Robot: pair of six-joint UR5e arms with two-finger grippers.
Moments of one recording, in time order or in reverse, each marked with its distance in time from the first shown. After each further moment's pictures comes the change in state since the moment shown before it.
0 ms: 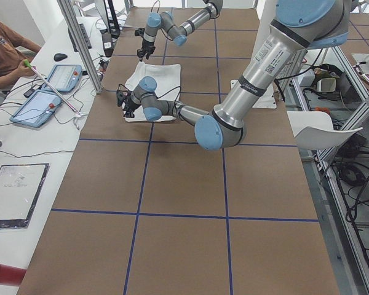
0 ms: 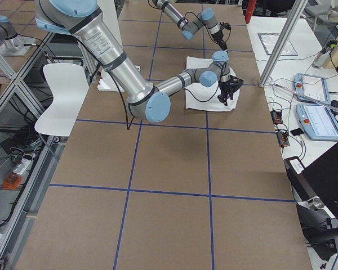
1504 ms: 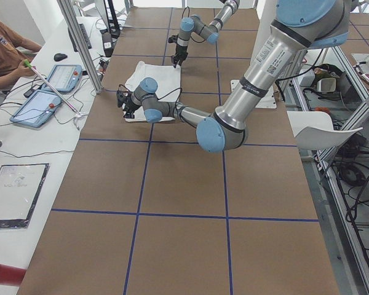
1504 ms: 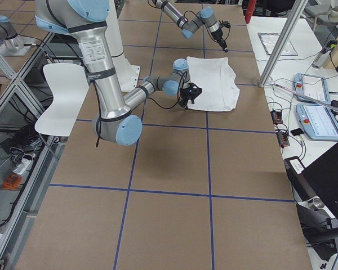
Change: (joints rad) left arm -0.003 0.024 -0.024 -0.006 0.001 0.002; right arm -0.221 -0.319 0.377 -0.040 -0.017 0.191
